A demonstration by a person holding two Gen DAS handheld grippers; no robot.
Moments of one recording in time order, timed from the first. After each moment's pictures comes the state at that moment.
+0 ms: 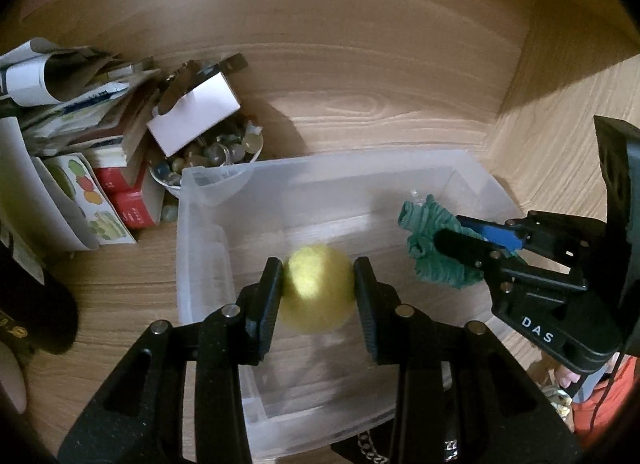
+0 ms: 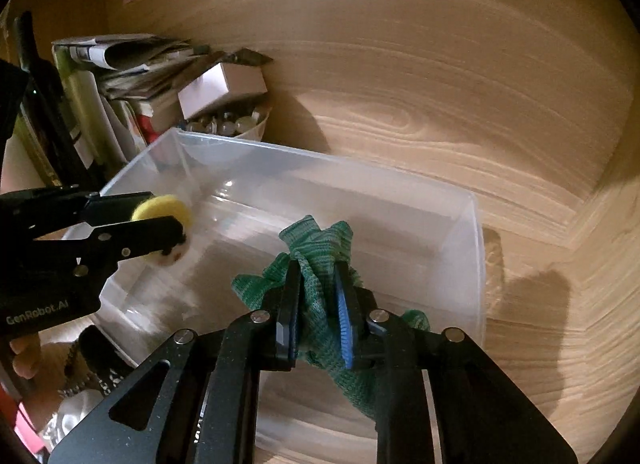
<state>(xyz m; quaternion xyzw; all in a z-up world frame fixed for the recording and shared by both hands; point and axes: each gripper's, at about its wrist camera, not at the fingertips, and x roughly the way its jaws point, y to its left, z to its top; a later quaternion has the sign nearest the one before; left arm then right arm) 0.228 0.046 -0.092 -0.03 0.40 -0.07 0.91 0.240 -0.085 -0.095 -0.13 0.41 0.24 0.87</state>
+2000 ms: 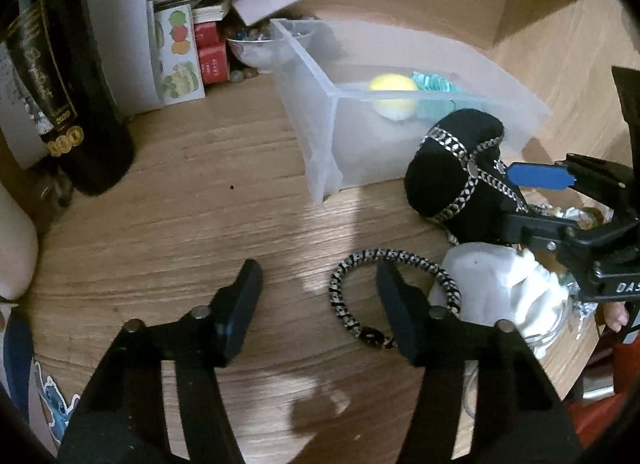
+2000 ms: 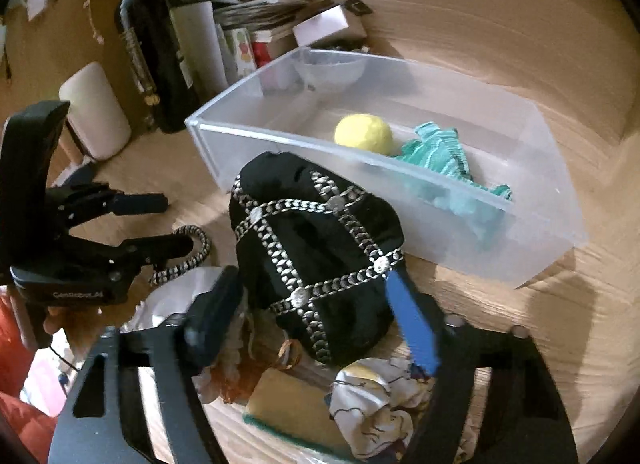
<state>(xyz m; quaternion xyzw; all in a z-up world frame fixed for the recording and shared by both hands) 0.101 0.092 -0.145 -0.02 0.46 -0.07 0.89 0.136 -0.062 -0.117 -0.12 0.45 0.31 0.83</state>
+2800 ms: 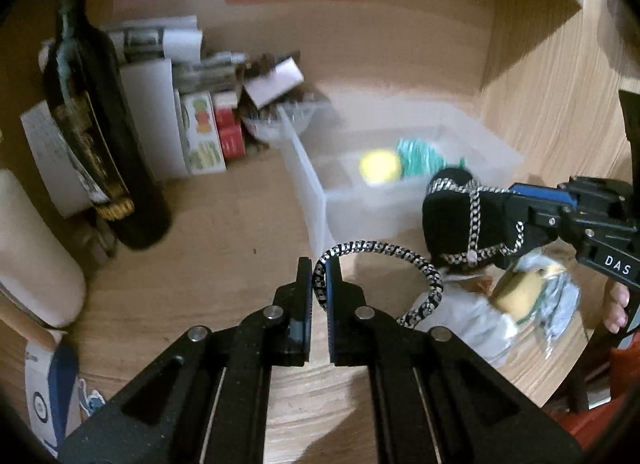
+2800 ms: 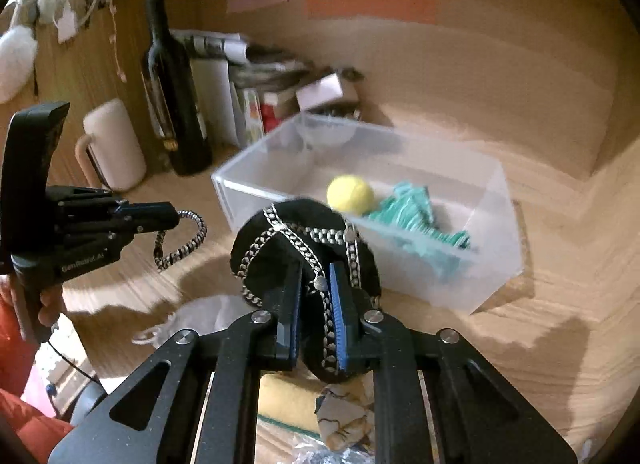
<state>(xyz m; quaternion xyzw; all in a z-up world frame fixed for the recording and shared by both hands) 0.081 0.094 -0.082 -0.01 0.37 -0.05 0.93 0.112 -0.086 -0.064 -0.11 0.35 0.31 0.88</state>
